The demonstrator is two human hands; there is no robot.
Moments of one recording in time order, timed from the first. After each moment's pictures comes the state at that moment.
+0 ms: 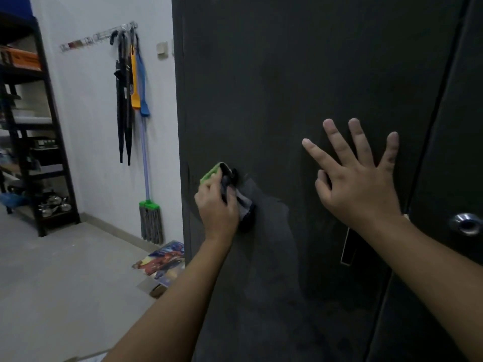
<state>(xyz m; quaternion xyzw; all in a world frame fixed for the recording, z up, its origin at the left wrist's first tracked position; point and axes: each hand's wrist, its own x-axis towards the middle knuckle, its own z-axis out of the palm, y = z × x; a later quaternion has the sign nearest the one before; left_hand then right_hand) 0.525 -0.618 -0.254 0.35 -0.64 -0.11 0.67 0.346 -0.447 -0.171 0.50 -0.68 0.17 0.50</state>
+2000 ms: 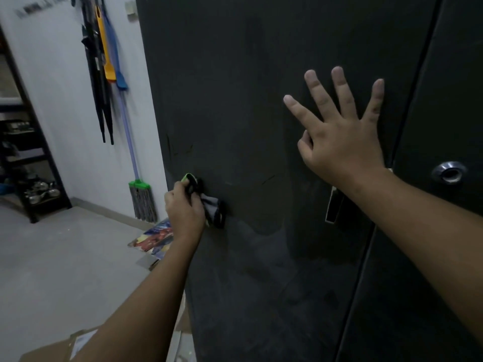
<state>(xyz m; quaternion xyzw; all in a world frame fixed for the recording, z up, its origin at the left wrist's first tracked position) 0.560 -0.631 -0.323 0.45 -0.64 -0.15 0.61 0.351 -0.443 -0.168 0.51 -0.68 0.15 0.50</state>
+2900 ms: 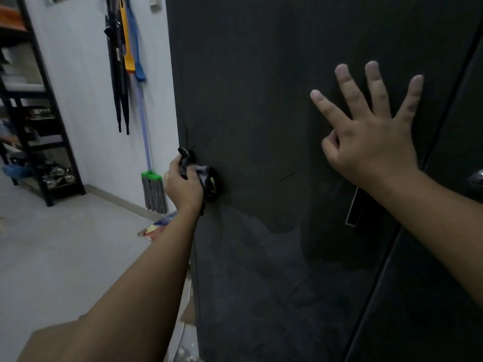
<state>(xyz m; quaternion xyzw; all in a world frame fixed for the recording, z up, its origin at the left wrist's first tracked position) 0.574 -0.670 -0.298 0.47 -0.51 -0.25 0.68 0.350 -0.443 -0.169 0.51 -0.68 0.13 0.51</state>
